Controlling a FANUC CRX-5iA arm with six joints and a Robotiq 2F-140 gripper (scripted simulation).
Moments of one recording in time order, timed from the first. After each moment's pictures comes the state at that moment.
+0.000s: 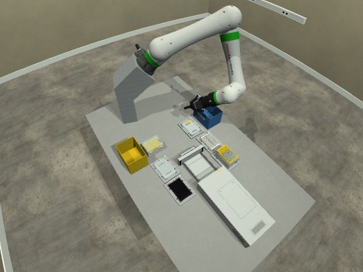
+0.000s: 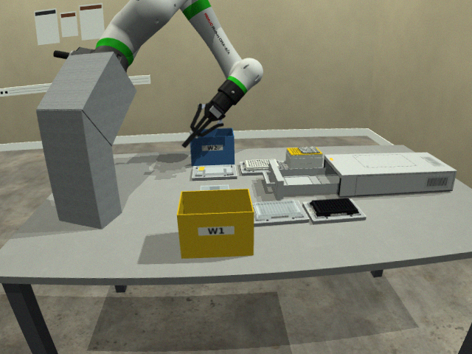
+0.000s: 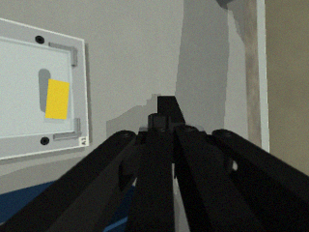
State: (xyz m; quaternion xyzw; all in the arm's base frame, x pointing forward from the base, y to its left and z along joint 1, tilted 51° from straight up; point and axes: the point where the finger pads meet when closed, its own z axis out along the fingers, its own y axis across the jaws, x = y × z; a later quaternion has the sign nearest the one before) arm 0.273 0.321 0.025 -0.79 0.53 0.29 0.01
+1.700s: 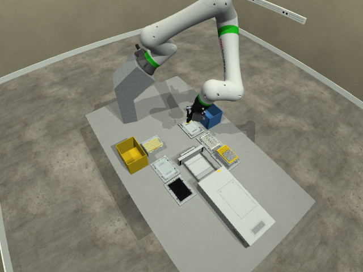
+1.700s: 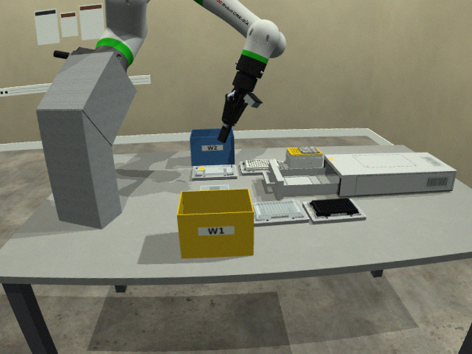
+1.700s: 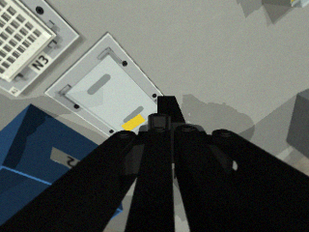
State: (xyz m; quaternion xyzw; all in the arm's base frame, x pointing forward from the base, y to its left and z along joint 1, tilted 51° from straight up) arm 0.401 0.209 0.021 -0.90 0.22 0.16 0.33
